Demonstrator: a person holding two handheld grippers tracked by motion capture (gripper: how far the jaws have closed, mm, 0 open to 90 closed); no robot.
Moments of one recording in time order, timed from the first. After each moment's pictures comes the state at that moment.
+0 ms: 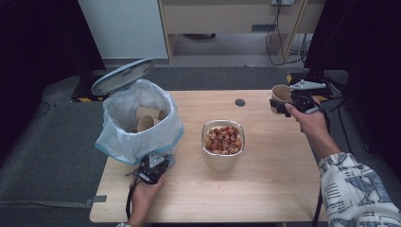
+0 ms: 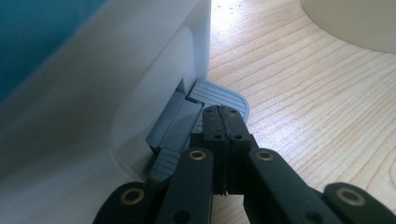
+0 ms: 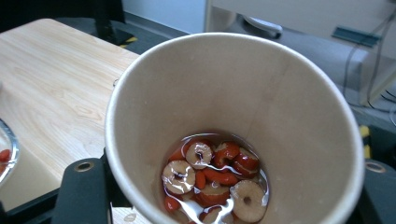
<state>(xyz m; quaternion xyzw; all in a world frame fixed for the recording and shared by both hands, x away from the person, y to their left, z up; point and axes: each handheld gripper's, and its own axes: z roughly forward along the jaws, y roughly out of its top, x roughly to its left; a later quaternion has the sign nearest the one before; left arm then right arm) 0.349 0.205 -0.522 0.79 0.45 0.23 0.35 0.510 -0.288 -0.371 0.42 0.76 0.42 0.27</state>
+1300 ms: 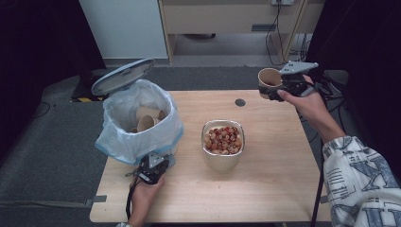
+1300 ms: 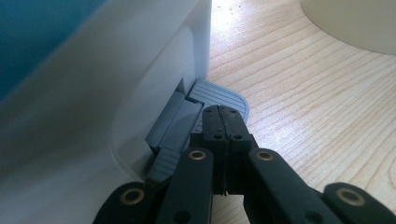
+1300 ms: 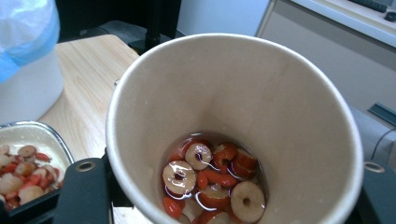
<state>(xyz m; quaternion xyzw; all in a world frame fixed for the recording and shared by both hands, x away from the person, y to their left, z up) 0.348 0.205 -0.523 0.79 0.45 0.23 0.35 0.524 -0.250 -0.310 0.27 0.81 0.45 0.27</state>
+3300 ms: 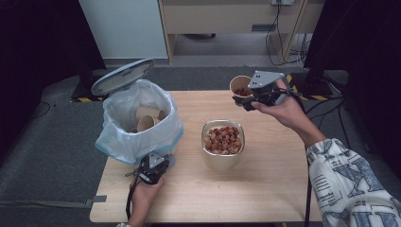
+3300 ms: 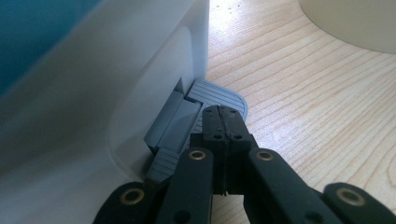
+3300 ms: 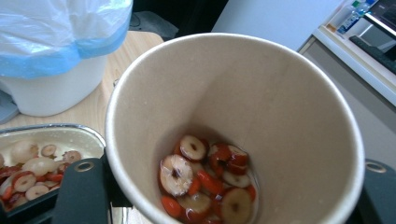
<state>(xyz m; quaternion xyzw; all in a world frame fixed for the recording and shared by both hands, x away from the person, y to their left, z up) 0.348 0.205 -0.523 0.79 0.45 0.23 0.35 0.496 -0.172 -0.310 0.13 0.84 0.42 0.30</state>
